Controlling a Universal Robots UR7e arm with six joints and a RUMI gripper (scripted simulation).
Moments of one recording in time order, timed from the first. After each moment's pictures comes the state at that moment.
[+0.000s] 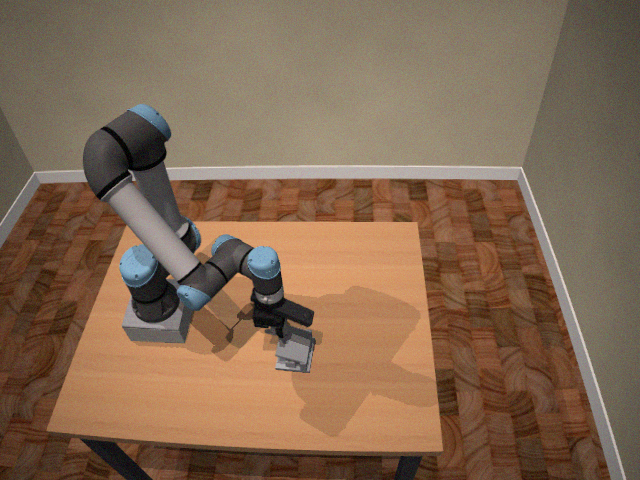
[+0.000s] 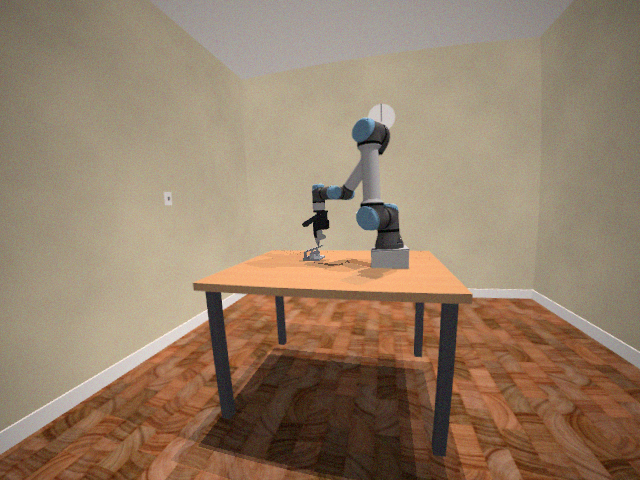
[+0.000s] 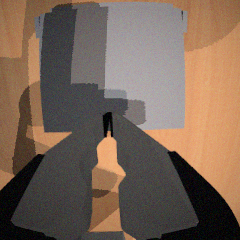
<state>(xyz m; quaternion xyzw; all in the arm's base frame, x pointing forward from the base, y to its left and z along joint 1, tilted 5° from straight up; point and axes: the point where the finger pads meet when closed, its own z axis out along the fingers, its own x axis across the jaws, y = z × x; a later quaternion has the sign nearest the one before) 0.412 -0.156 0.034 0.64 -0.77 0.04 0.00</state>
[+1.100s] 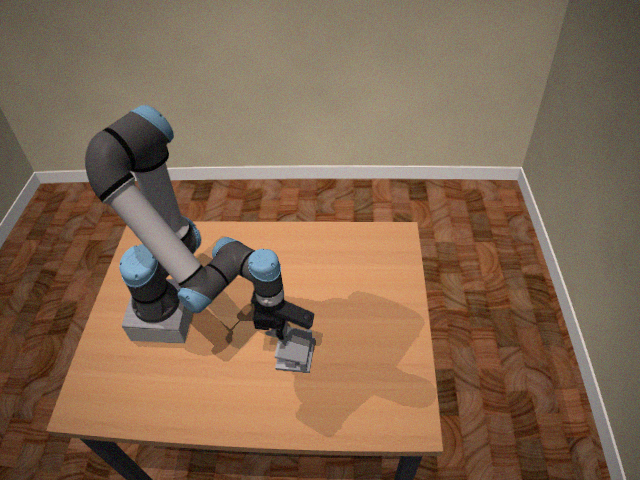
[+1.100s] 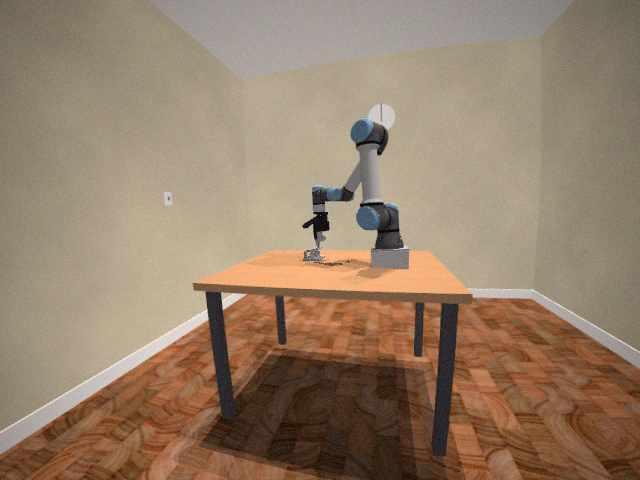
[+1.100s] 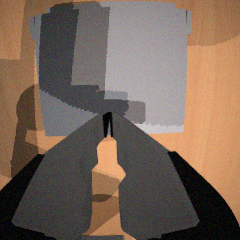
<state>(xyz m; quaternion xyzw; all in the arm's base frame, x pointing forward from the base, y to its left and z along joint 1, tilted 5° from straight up) 0.412 -0.156 0.024 0.64 -0.77 0.04 0.00</state>
